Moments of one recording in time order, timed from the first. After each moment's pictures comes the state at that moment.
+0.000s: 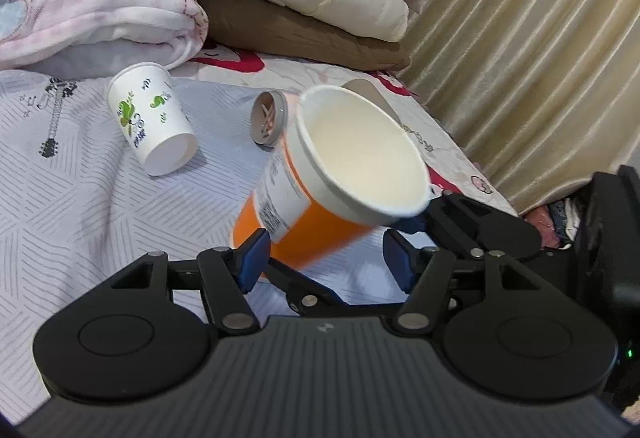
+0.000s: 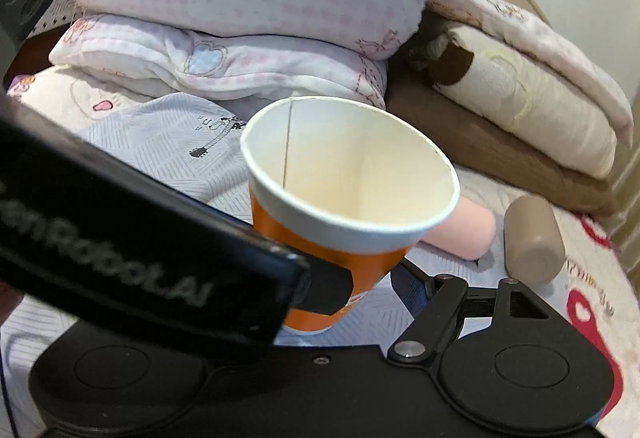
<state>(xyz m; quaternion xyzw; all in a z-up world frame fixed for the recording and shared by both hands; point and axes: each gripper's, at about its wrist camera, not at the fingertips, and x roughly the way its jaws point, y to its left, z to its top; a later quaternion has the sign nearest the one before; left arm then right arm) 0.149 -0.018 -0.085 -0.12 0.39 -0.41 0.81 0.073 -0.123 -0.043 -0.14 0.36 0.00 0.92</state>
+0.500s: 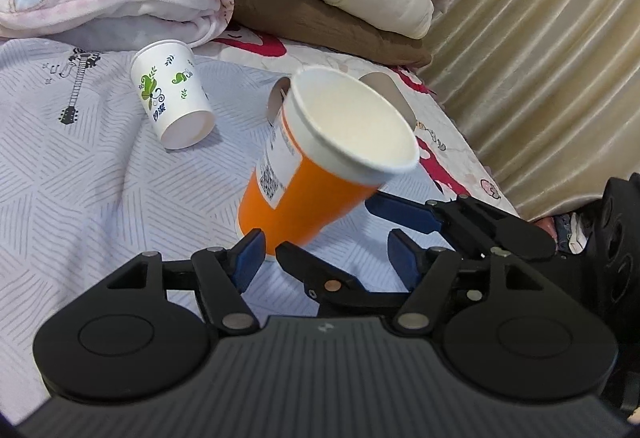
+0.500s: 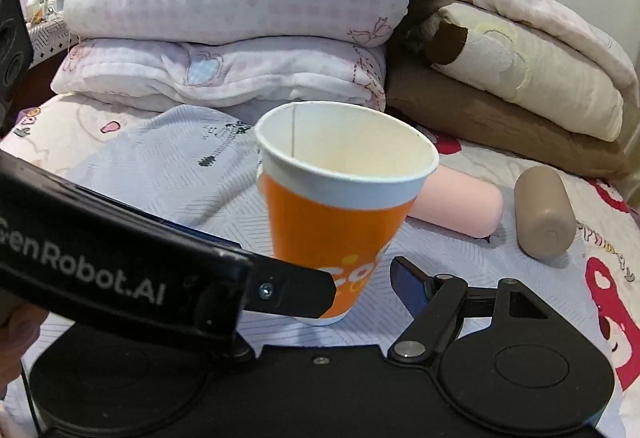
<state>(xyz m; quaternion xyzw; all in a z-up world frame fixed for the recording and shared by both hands) 0.141 -0.012 -0.079 -0.14 0.43 -0.38 0.81 0.054 -0.125 -0.030 -0.09 0.37 0.02 0.92</state>
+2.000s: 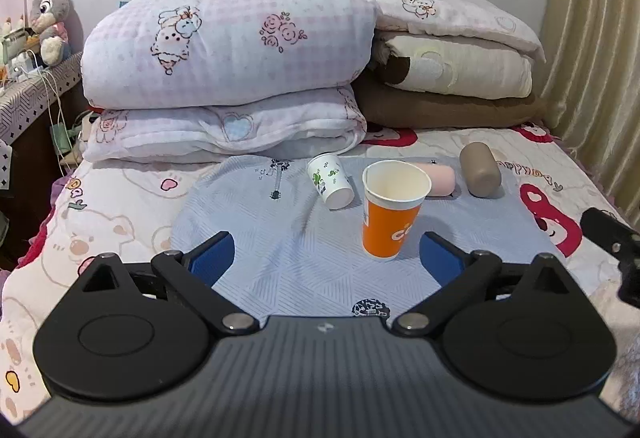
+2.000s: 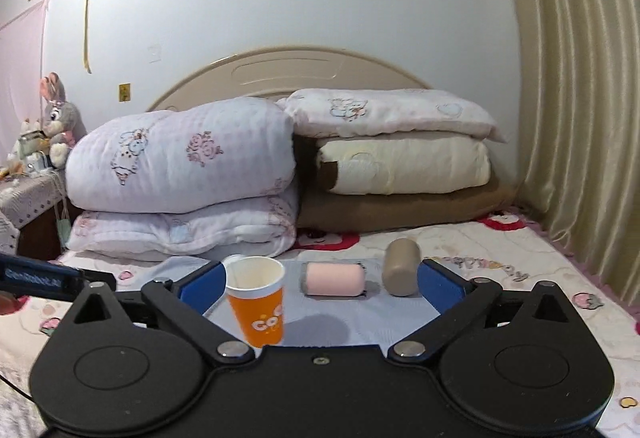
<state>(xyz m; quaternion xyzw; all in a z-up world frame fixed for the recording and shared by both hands) -0.059 -0.009 0.085 0.00 0.32 -0.09 0.94 -0.147 -0.184 0.128 0.00 0.20 -0.08 0.98</state>
